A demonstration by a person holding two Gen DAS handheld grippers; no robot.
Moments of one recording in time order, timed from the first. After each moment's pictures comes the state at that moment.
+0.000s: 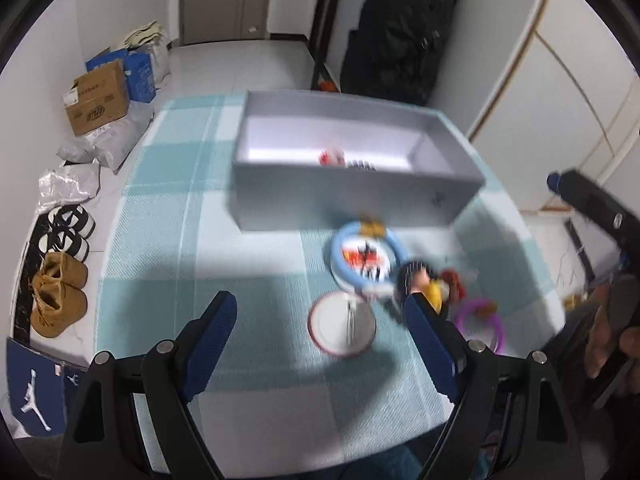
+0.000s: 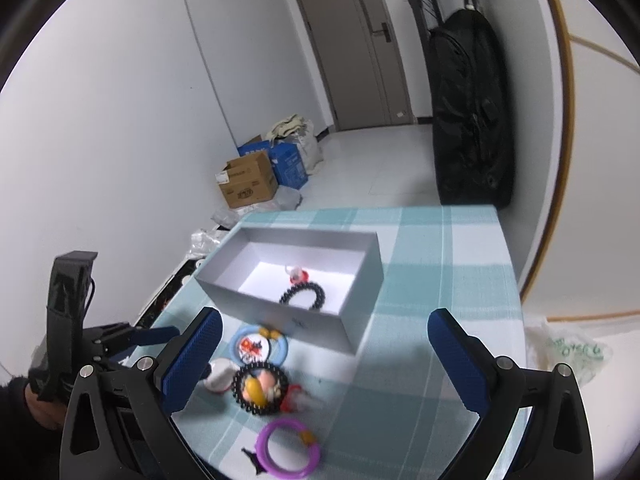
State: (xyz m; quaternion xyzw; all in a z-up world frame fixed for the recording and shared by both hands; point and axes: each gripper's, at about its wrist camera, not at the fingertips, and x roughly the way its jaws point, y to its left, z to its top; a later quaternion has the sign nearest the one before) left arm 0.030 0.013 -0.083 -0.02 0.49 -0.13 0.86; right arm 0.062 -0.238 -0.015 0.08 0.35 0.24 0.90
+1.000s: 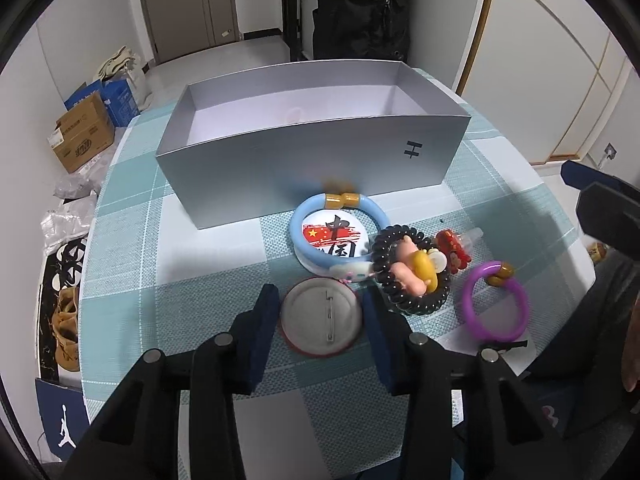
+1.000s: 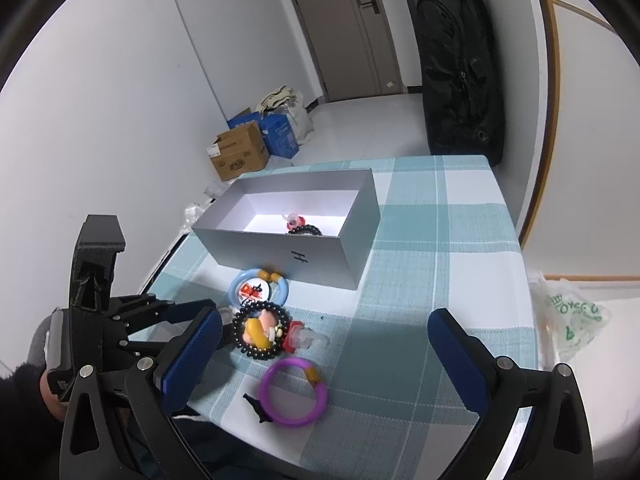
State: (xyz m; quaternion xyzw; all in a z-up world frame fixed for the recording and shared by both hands) left arm 0.025 -0.017 -0.096 0.06 0.49 -0.15 0.86; right arm 0.038 -0.236 -0.035 0.07 0.39 0.22 0.89
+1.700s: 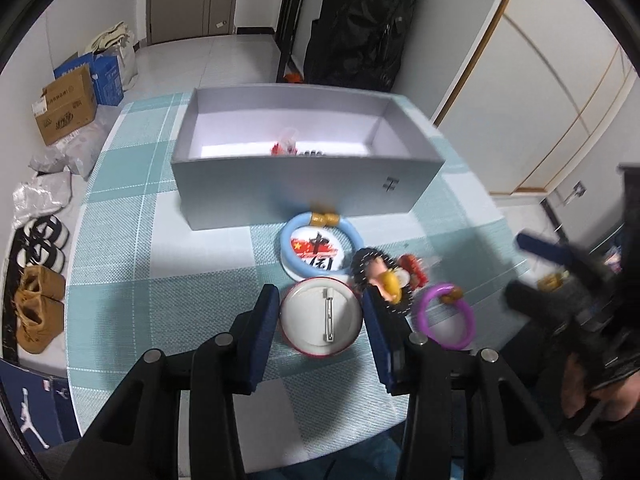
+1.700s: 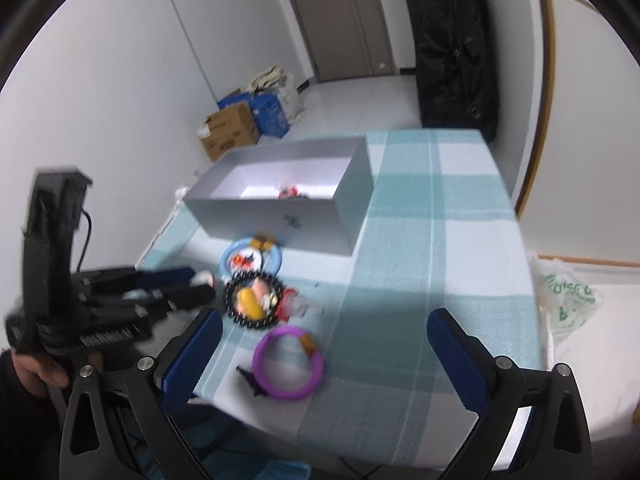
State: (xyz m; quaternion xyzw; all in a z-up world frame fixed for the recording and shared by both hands) left arm 0.032 0.001 -0.073 -0.04 0.49 -0.19 0.85; right arm 0.028 -0.230 -0.047 0.06 0.43 0.21 0.87
